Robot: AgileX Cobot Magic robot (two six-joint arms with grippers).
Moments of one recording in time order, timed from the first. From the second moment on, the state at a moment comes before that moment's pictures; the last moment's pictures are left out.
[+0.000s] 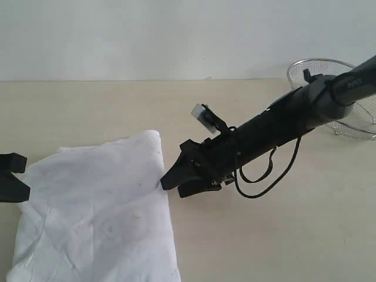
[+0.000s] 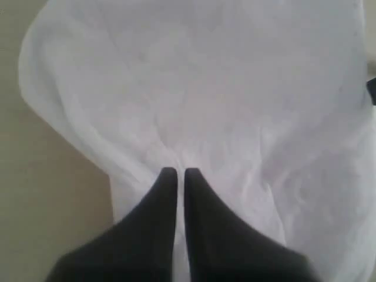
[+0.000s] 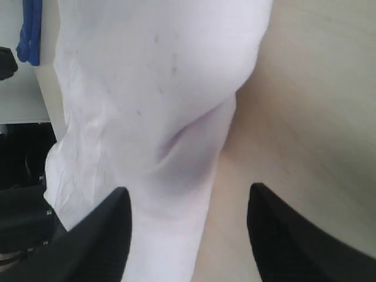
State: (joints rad) left arm 0.16 1.43 -0.62 -0.76 0.68 0.67; right arm 0.20 2.23 -1.28 1.29 1.07 -1.01
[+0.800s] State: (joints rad) left arm 0.16 1.56 -0.62 -0.67 0.56 0.67; right arm 0.29 2.28 -1.28 1.41 1.09 -1.02
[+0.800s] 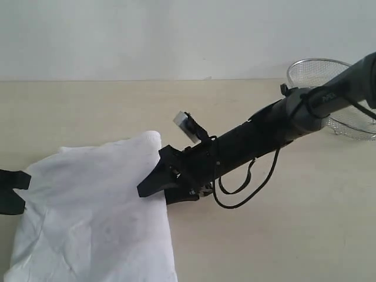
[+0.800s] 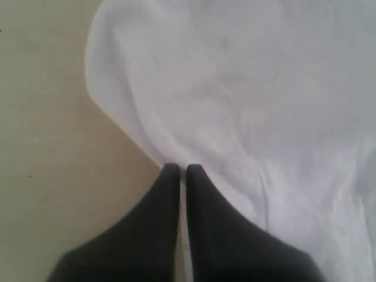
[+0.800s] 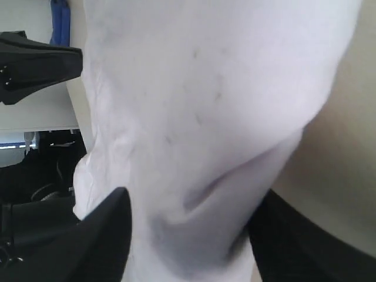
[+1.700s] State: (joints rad) left arm 0.16 1.63 -0.64 -0.70 0.59 0.67; right arm 0.42 2.27 -1.29 1.41 1.03 -1.01
